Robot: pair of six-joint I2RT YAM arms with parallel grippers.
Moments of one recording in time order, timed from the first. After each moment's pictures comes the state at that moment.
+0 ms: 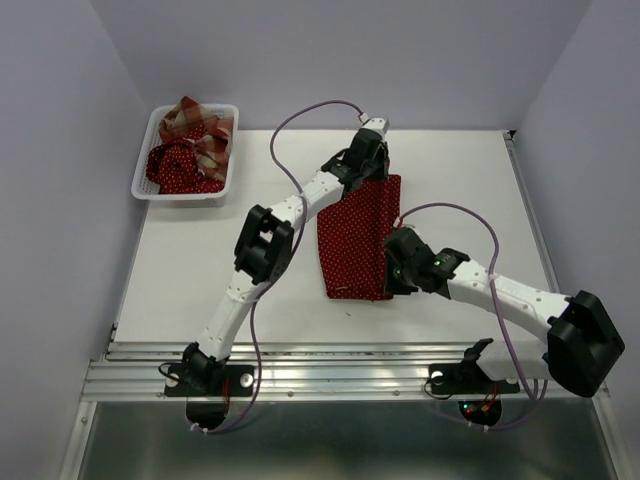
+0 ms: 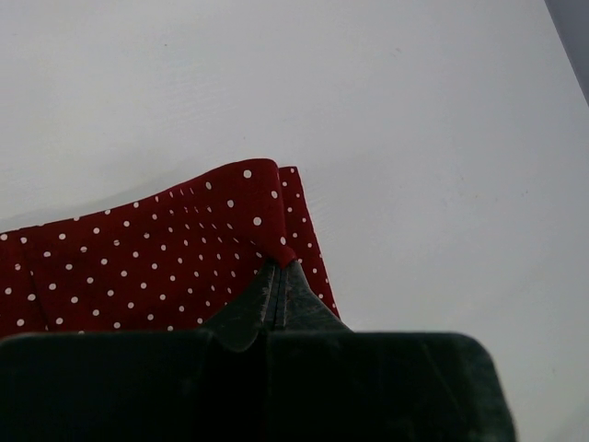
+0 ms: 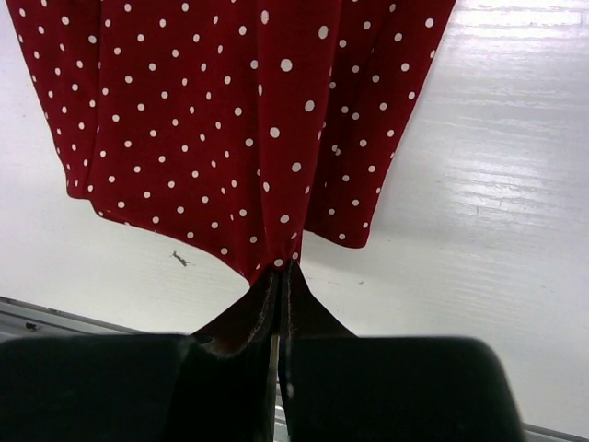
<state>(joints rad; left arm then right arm) -0.68 2.47 2.26 -0.26 -0.04 -0.42 0.74 1.26 0.78 -0.56 0.13 0.72</state>
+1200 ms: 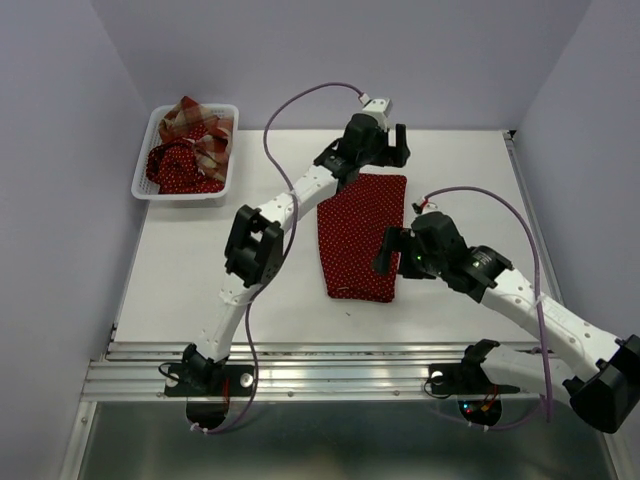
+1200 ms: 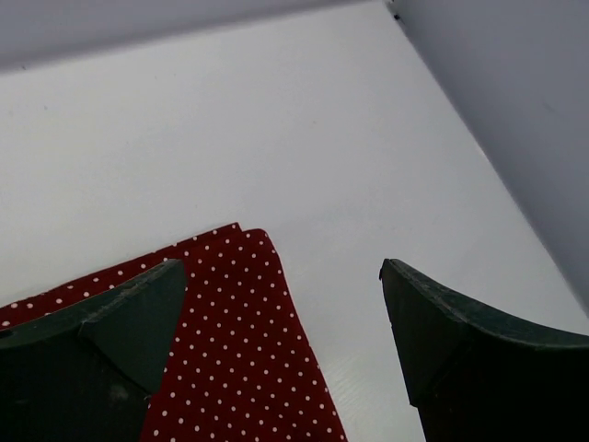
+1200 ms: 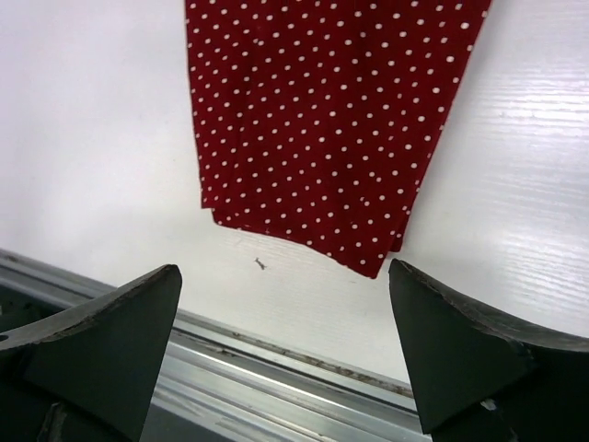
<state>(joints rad) -0.69 2.43 2.25 -0.14 0.05 -0.40 0.68 1.04 0.88 -0.61 0.12 0.70</state>
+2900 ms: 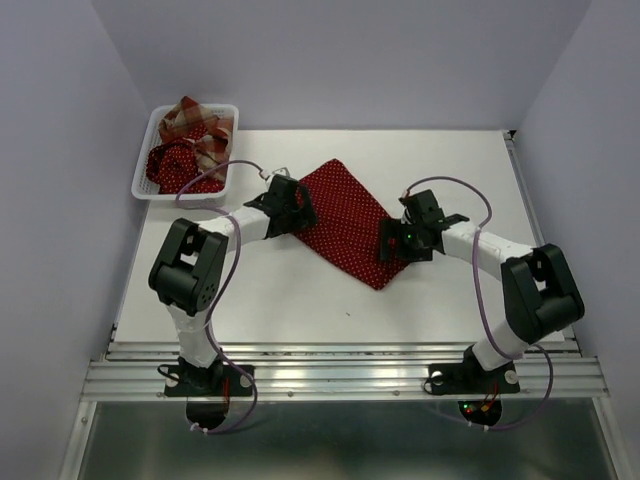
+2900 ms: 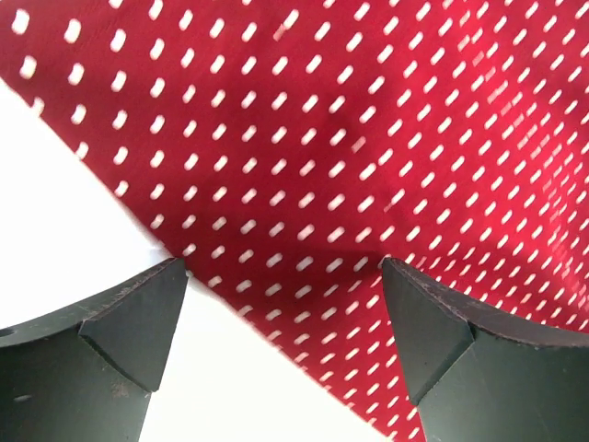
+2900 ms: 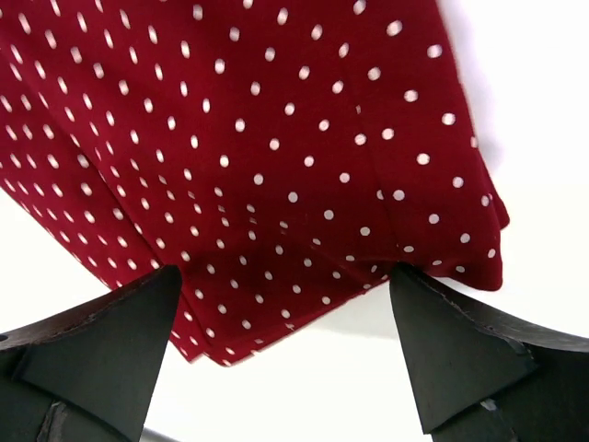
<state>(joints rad) -0.46 1.85 1.15 -0.13 -0.09 -0.65 0.40 1.56 0.90 -0.39 -0.15 0.41</state>
